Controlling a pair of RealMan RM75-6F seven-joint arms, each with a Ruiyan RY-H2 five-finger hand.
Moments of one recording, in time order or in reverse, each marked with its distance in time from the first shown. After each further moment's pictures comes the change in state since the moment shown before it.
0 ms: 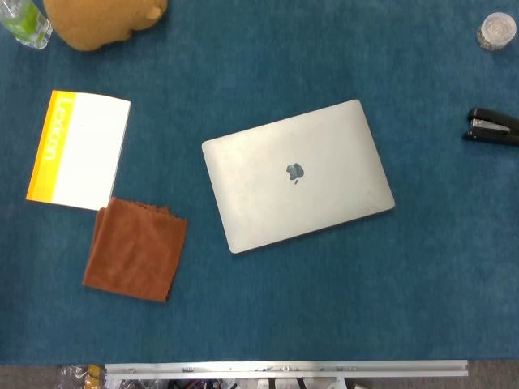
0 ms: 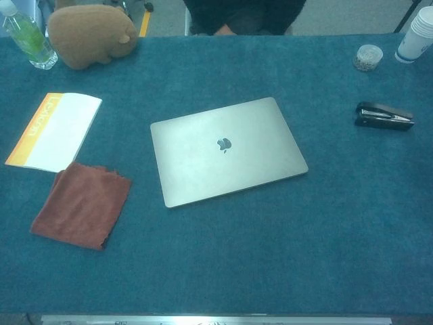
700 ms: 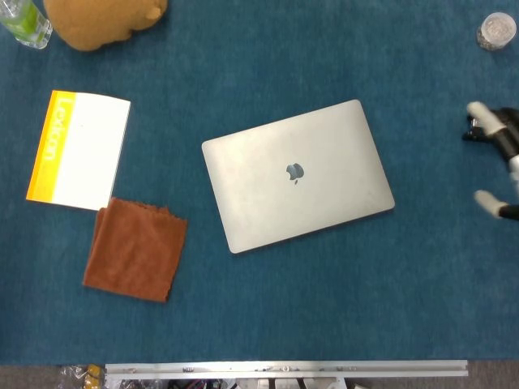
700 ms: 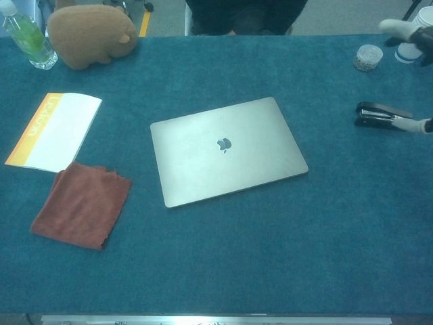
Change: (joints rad) left arm -0.002 0.024 0.000 -0.005 0.030 0.016 -0.019; right arm 0.106 -0.020 0.001 -0.097 -0.102 -0.127 -0.017
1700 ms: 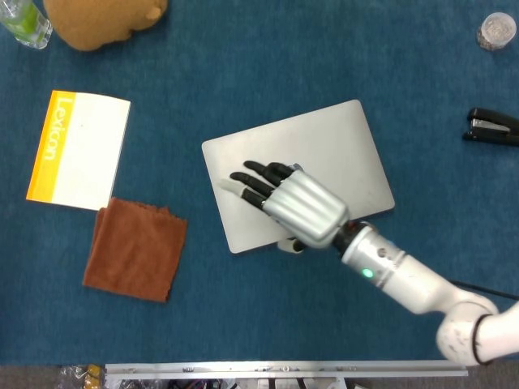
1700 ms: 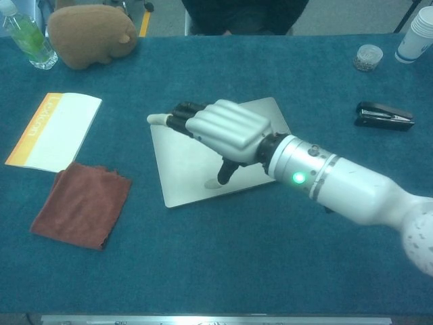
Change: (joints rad) left arm 0.016 0.033 -0.005 -0.003 -0.019 0.018 -0.006; right arm 0.471 -0.561 0.097 0.124 0.319 -0.451 -0.346
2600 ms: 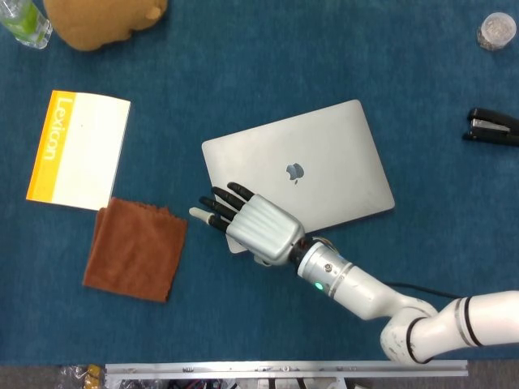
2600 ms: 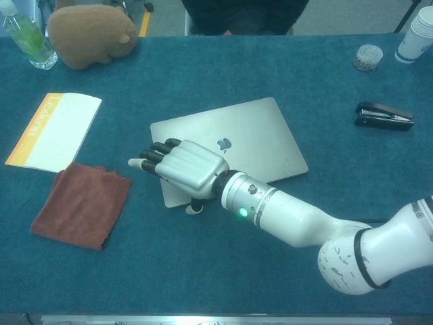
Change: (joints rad) left arm 0.008 -0.023 -0.001 0.058 -0.019 -0.005 -0.050; right arm 0.112 -0.280 -0.077 0.312 0.043 0.028 -0.099
